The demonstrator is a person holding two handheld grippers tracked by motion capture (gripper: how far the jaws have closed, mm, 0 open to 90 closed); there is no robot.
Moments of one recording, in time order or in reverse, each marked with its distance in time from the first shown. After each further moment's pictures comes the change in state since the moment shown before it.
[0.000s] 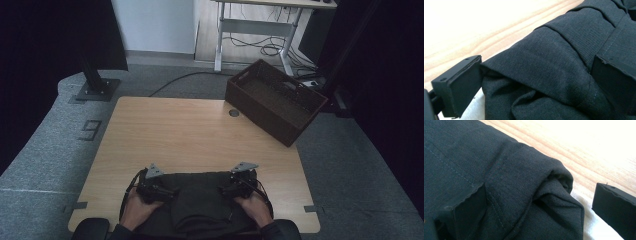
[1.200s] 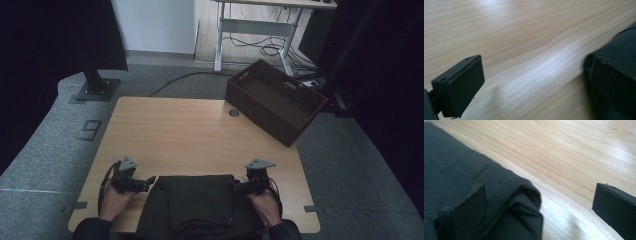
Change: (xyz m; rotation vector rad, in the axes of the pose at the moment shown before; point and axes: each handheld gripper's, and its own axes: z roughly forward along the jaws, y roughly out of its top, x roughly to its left) left arm 0.076 -0.015 -0.029 -0.018 0.161 -0.025; right arm -0.029 -0.003 -0.030 -0.136 0.035 0.045
